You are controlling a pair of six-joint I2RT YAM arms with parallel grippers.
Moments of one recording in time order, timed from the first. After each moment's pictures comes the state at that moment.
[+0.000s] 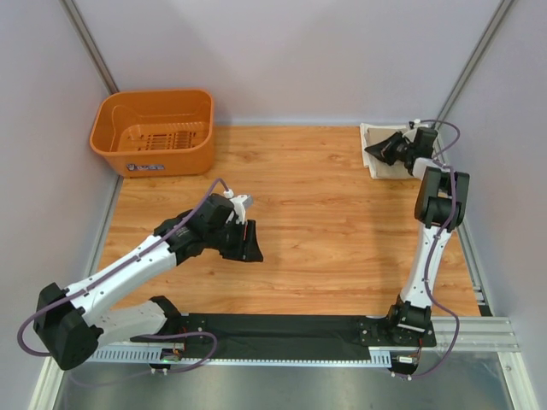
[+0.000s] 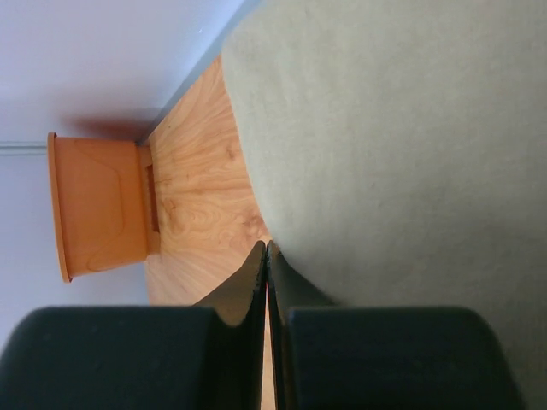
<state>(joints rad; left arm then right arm) -0.73 1.06 0.83 -0.61 0.28 -0.58 -0.24 2.42 1.74 0.18 -0.81 0.81</state>
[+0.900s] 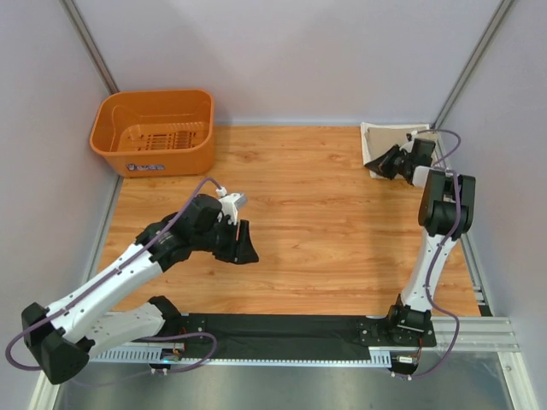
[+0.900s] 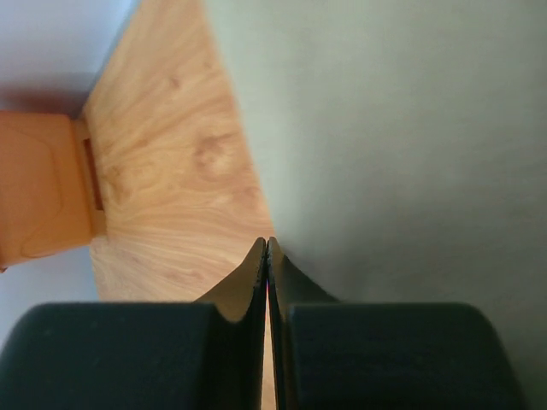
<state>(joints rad) -0.73 0.98 0.88 -0.69 0.30 -0.53 -0.23 2.21 1.45 0.14 -0.69 0.67</state>
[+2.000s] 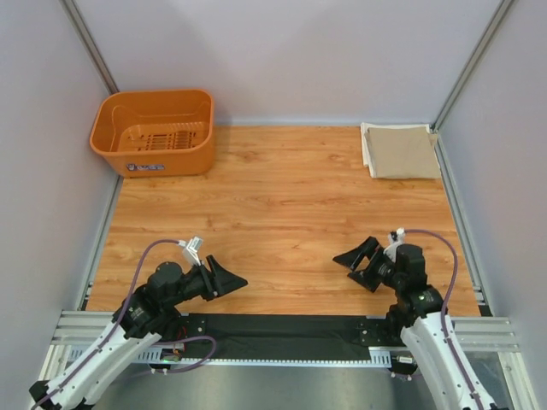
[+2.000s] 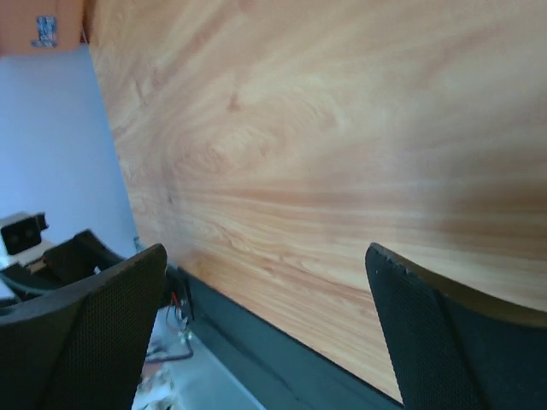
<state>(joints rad) -0.73 0.01 0.19 -0.52 0.24 -1.08 0.16 0.41 0.28 -0.50 -0.44 0.89</state>
